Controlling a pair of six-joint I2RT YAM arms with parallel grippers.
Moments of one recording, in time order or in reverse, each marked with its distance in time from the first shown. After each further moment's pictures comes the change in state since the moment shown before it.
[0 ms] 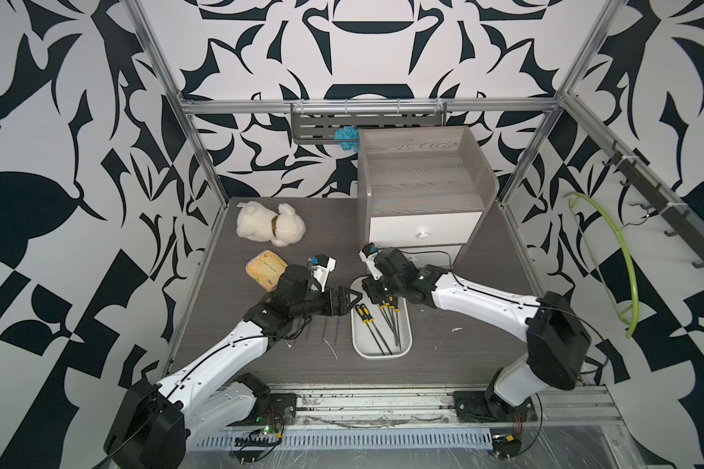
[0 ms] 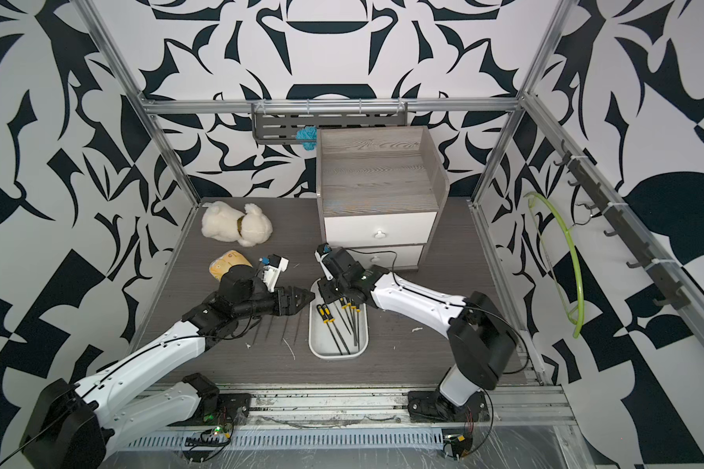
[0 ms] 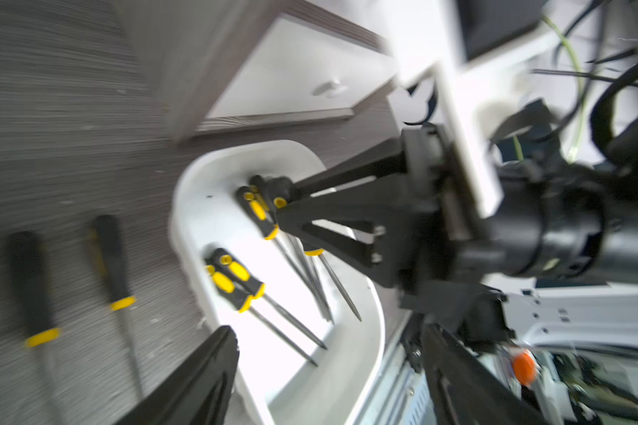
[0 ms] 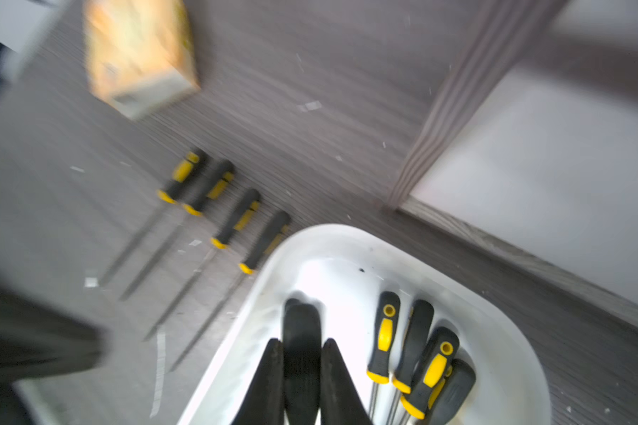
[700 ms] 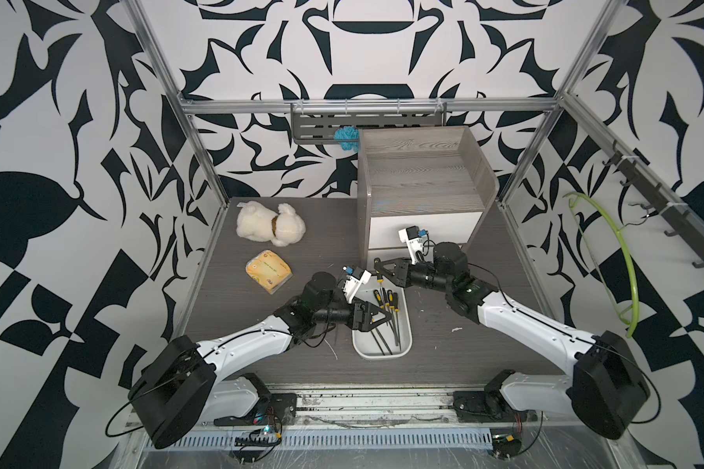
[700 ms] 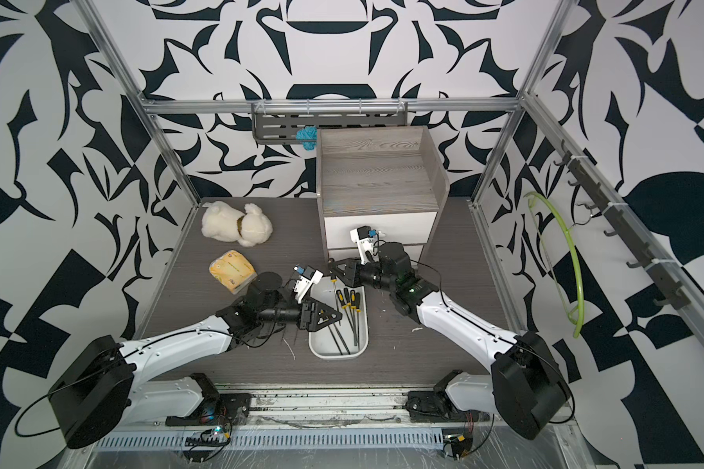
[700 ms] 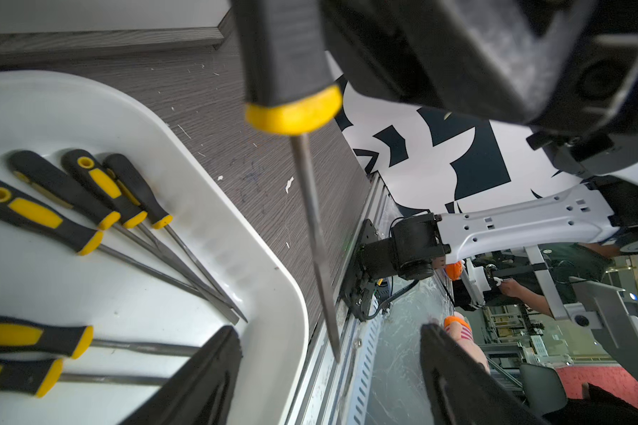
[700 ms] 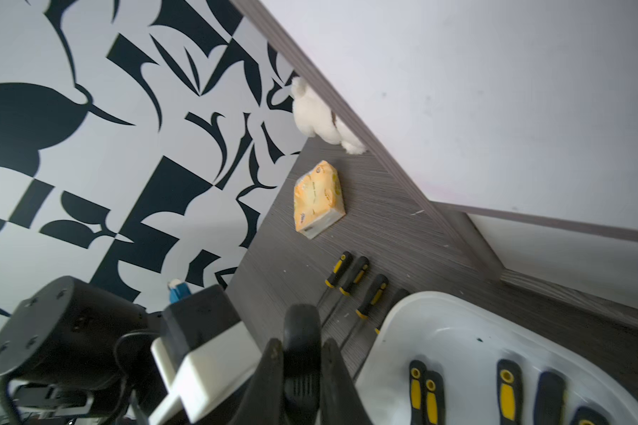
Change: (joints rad) left arm -0.190 0.212 -0.016 0.343 0.149 -0.029; right arm -0.229 -0.277 -0.330 0.586 -0.479 0.372
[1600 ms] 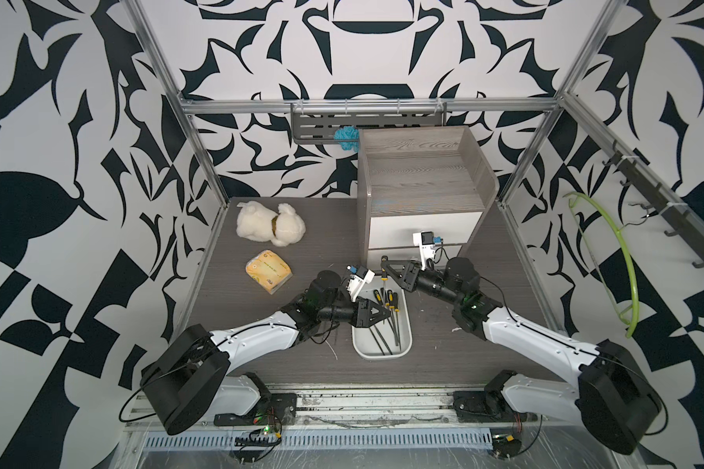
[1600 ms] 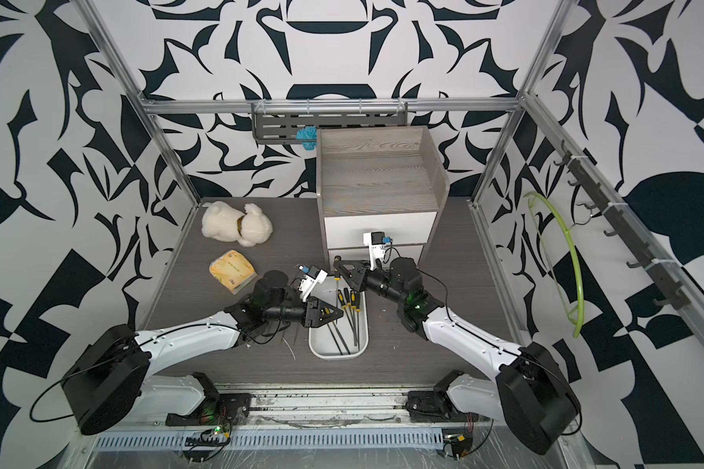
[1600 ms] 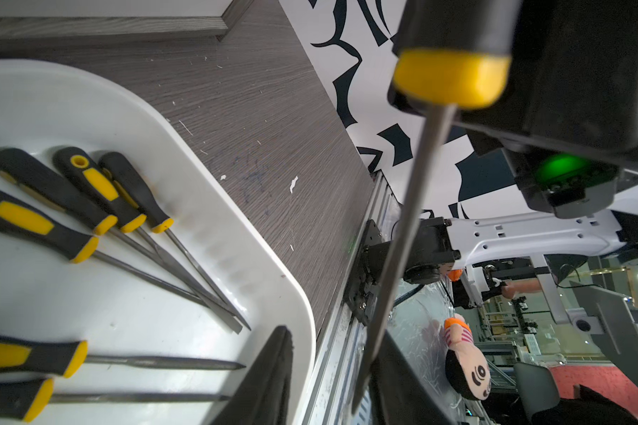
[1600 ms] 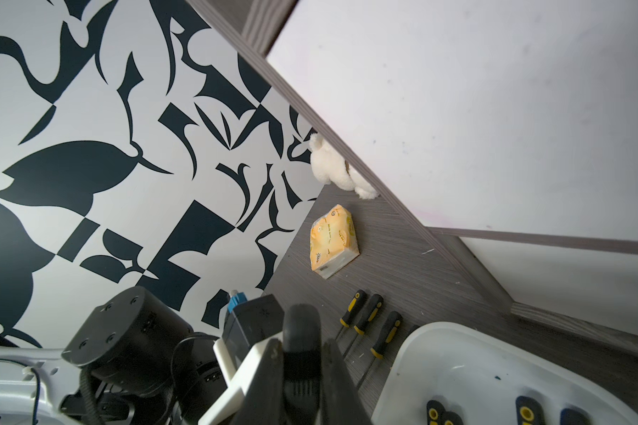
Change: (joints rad) left arm -0.008 0.079 0.020 0.044 0.012 -0.021; right arm 0.000 -0.098 -0.179 0.270 0.093 0.081
